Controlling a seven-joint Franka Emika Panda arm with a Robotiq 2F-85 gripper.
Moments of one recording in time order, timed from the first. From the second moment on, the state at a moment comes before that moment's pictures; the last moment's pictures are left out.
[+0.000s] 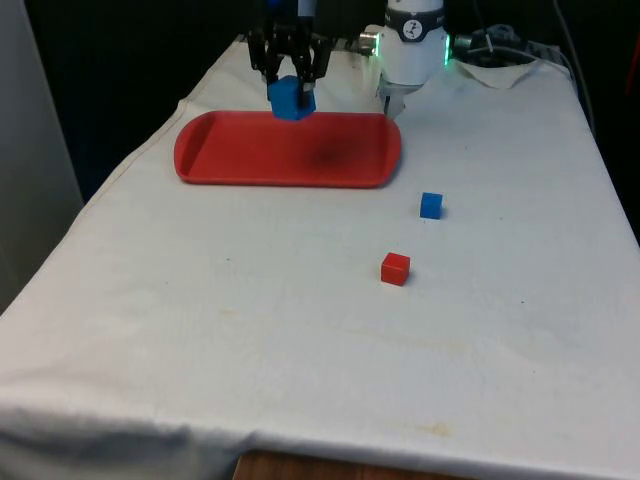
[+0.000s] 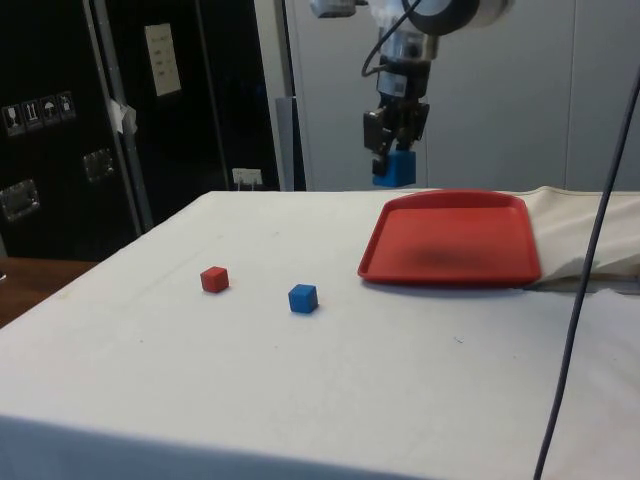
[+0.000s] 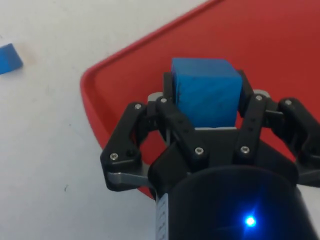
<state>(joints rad) 0.38 -0.11 -0.81 -2.67 -0.06 2.80 0.03</state>
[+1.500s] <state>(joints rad) 0.38 0.04 -0.89 -2.76 0.01 2.99 -0.19</state>
